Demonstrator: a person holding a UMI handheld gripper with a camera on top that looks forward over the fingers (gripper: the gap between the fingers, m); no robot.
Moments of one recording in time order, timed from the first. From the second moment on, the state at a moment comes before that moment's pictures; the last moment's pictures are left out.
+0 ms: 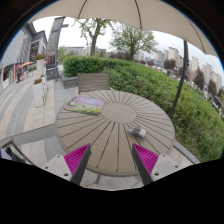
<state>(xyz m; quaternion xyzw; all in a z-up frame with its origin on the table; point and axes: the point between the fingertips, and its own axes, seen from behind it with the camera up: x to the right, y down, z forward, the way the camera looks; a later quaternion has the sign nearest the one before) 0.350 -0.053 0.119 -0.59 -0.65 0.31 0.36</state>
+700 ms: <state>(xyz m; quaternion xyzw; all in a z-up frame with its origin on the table) 0.233 0.108 0.019 -0.62 -0.62 0.29 0.39</state>
